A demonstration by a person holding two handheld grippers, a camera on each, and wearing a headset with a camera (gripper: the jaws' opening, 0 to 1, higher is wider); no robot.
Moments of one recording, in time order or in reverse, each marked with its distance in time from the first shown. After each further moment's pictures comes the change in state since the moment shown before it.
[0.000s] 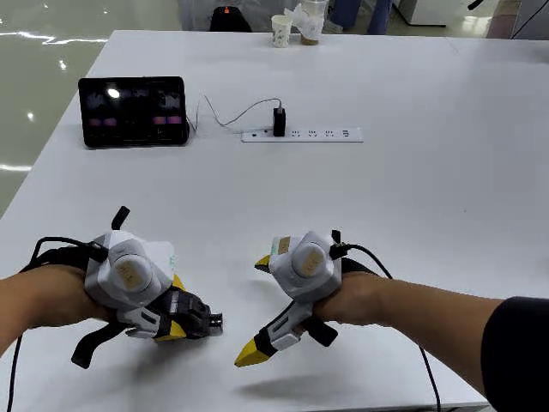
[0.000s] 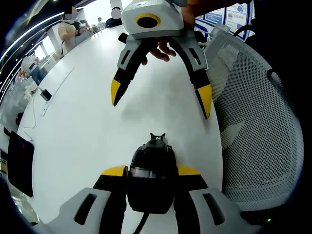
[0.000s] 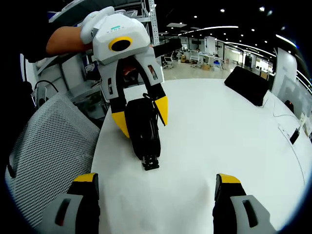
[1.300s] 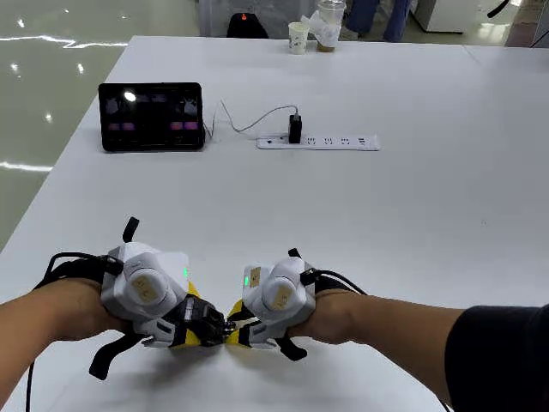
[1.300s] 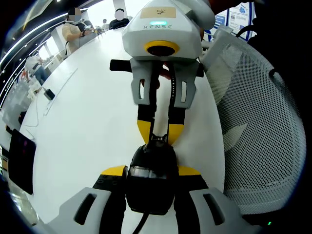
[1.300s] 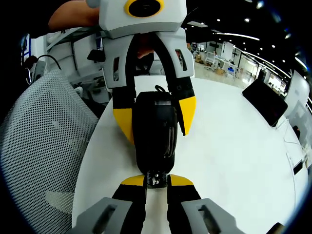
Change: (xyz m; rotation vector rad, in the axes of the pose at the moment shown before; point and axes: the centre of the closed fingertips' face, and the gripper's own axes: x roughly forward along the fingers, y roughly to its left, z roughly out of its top) left arm 0.002 0.002 -0.002 -0.013 -0.017 0.031; right arm 0.042 0.008 0.007 -0.198 0.070 0.006
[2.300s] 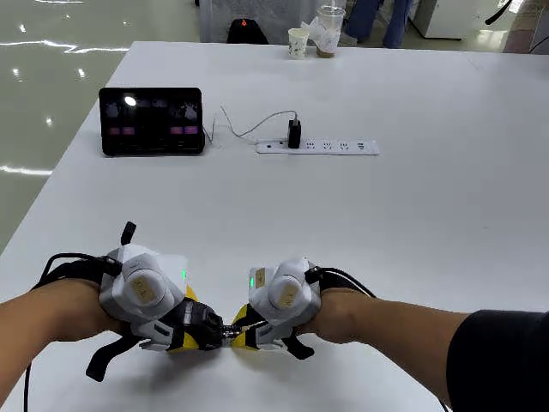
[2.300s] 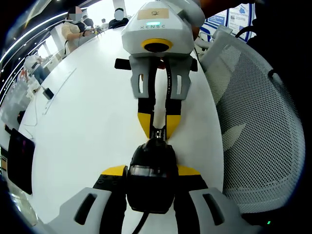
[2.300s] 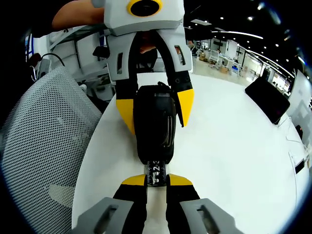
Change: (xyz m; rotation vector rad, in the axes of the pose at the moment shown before) left arm 0.000 -0.001 -0.002 -0.003 0.004 -0.015; right arm -0.011 0.001 -0.013 0.009 0.015 0.046
